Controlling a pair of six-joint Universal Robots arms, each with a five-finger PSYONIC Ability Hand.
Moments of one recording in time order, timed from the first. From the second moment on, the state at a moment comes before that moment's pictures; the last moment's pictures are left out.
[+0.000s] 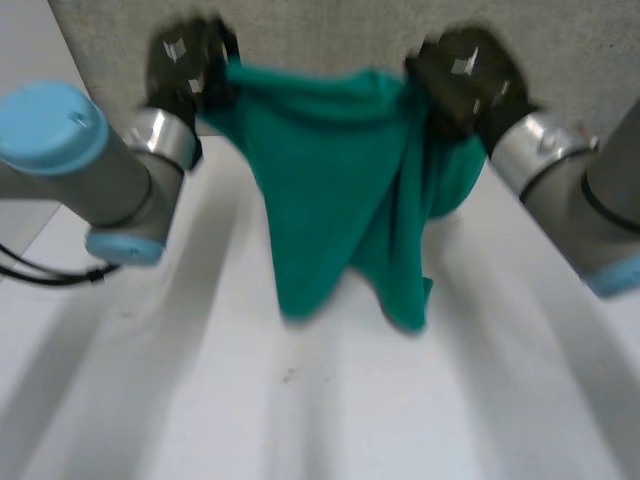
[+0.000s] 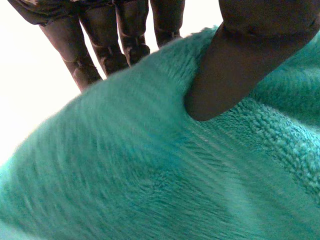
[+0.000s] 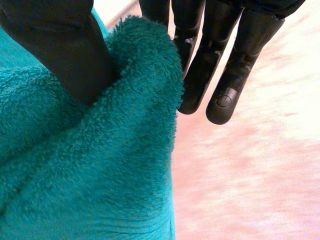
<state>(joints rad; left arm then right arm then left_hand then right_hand) 4.29 -2.13 -1.08 3.65 -1.52 3.06 1.97 -1.22 1.22 -0.27 1.29 2.68 1.16 1.19 1.19 1.19 0.95 0.92 1.16 1.18 1.19 0.92</state>
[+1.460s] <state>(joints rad) 4.31 -1.87 -1.82 3.60 -1.50 3.27 1.85 -0.78 1.03 0.42 1.32 2.63 1.16 1.20 1.19 1.19 0.95 0.97 1.15 1.13 1.14 0.93</state>
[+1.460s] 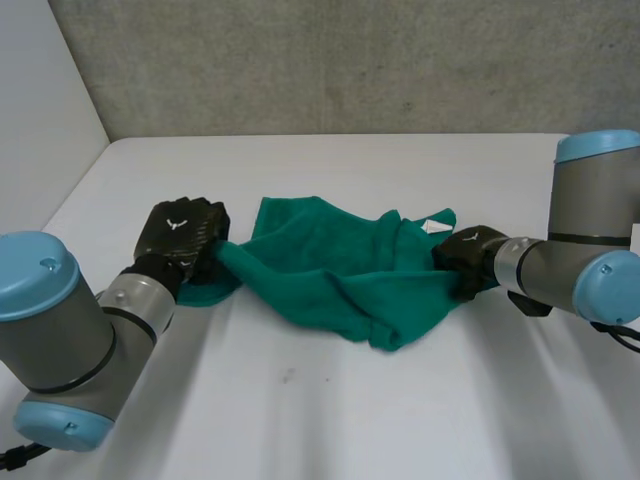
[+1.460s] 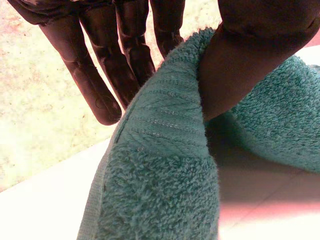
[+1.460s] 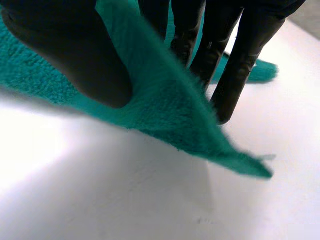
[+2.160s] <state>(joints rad) 4.40 -1.72 -1.80 3.07 -1.50 3.73 1.71 -1.24 1.40 0.69 1.37 2.17 1.16 1.20 1.19 1.19 0.95 0.99 1.18 1.18 1.19 0.99</state>
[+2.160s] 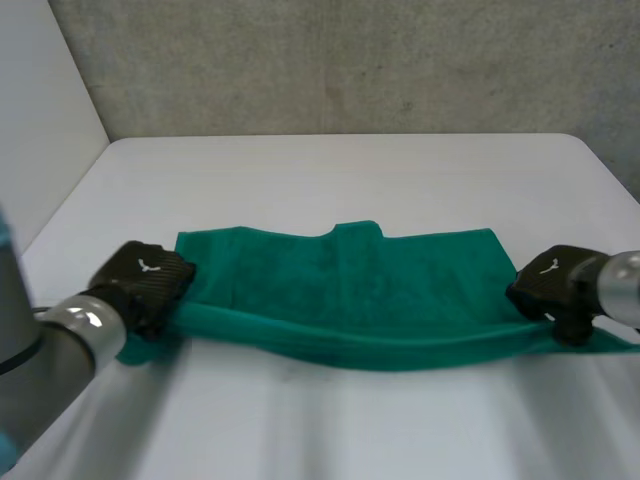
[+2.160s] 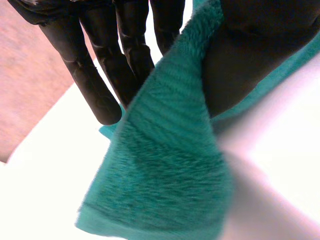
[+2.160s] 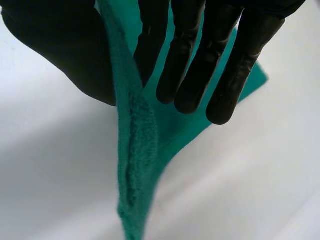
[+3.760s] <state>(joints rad) 4.54 -2.04 -1.81 3.64 -1.49 3.57 1.70 -1.09 1.55 0.01 1.39 2.63 0.66 0.65 0.65 0.65 0.47 0.99 1.18 1.18 1.19 0.99</state>
